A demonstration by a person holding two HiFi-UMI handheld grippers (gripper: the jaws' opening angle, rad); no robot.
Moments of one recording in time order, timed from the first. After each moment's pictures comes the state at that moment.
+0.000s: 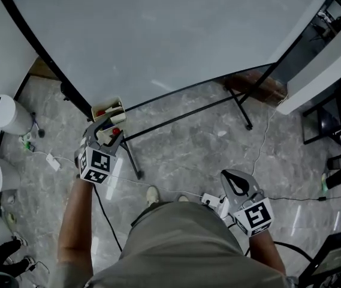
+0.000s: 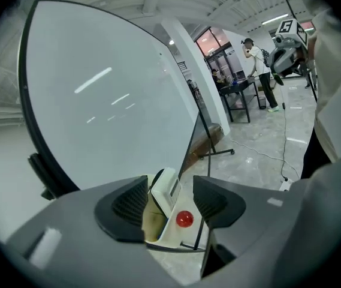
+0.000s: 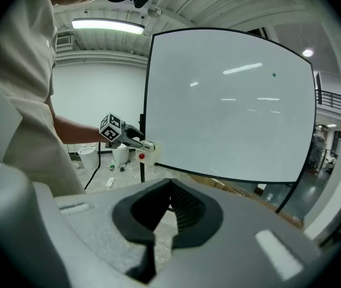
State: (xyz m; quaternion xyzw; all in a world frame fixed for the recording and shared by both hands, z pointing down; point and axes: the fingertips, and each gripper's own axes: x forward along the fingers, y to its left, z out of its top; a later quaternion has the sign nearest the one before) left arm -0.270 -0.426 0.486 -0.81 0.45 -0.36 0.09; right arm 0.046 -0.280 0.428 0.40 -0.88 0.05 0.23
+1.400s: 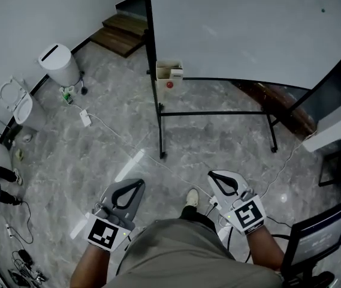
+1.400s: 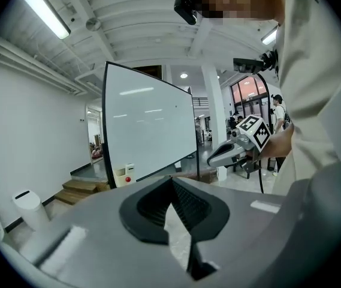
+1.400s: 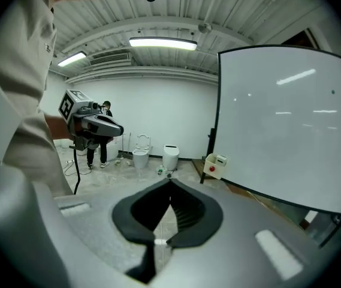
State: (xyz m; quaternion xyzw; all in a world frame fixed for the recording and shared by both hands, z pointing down) left arm -0.198 -0.004 0.371 -0.81 0.56 -0.14 -0.03; right arm -0.049 -0.085 0.418 0.18 -0.96 -0.02 0.19
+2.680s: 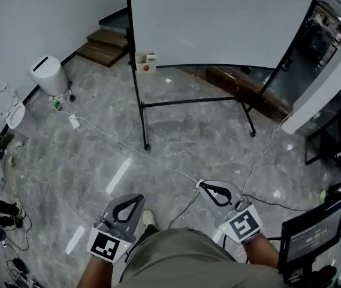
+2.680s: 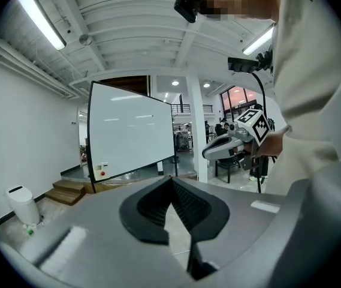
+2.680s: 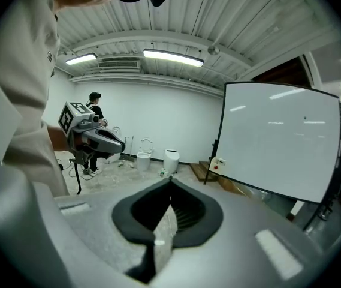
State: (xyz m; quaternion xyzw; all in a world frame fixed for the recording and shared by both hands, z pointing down) left arm -0.059 0.235 0.361 -0.84 0.53 -0.11 -0.03; right arm 0.074 0.168 0.368 0.21 -0.96 -0.04 0.17
